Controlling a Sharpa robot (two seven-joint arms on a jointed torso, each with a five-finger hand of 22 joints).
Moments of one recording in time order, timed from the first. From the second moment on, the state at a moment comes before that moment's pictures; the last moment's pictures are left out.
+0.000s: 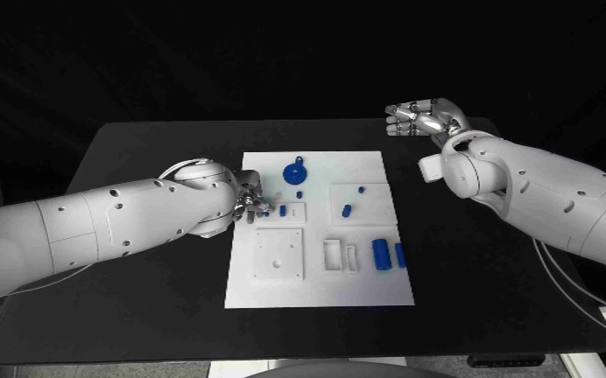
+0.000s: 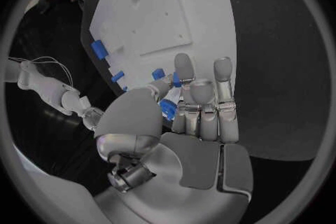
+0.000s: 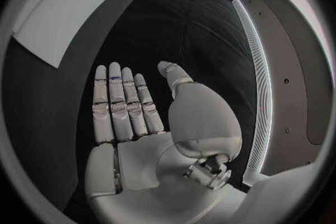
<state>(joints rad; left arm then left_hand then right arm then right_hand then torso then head) 1.30 -0.65 -0.23 1.36 -1.18 -0.03 -0.53 1.05 0.01 0.56 0.04 0.08 1.18 0.04 0.08 1.25 1.48 -0.07 0.48 0.43 1.35 -0.13 1.25 0.56 0.02 1.25 -0.16 0.47 1.31 1.07 -0.72 0.22 1.14 -0.50 -0.36 0.18 1.17 -0.05 0.11 -0.06 0.62 1.01 0.15 0.07 0.06 1.13 0.13 0.07 0.06 1.19 0.12 0.07 0.06 0.06 1.03 0.11 0.09 0.07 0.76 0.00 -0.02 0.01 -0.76</state>
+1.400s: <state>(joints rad) 1.29 -0.65 -0.23 1.36 -1.17 -0.04 -0.51 1.09 -0.01 0.51 -0.01 0.07 1.21 0.06 0.08 1.02 1.49 -0.06 0.51 0.41 1.37 -0.13 1.26 0.62 0.01 1.26 -0.14 0.47 1.31 1.07 -0.73 0.22 1.14 -0.50 -0.36 0.18 1.17 -0.05 0.11 -0.05 0.62 1.01 0.15 0.07 0.06 1.13 0.13 0.07 0.06 1.19 0.12 0.07 0.06 0.06 1.03 0.11 0.09 0.07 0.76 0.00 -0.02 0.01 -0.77</state>
